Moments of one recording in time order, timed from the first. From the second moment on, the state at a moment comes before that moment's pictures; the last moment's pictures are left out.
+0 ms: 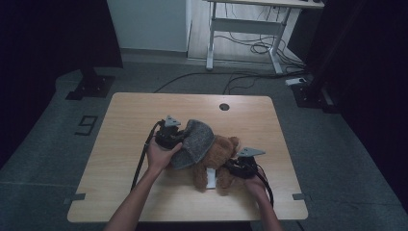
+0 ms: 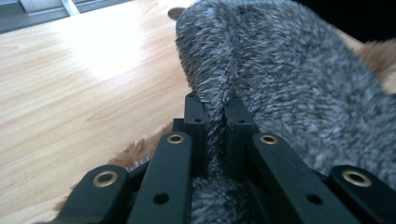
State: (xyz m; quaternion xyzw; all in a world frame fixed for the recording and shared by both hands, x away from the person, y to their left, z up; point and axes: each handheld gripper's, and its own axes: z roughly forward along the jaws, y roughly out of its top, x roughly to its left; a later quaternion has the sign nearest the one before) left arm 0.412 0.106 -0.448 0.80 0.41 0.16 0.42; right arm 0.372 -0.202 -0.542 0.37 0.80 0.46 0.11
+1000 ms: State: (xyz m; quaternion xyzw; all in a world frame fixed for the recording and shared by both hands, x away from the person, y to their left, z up) left arm 0.345 0.132 -0.480 0.79 0.38 0.14 0.47; right arm 0.378 -0.220 -0.480 0.39 0.74 0.54 0.10
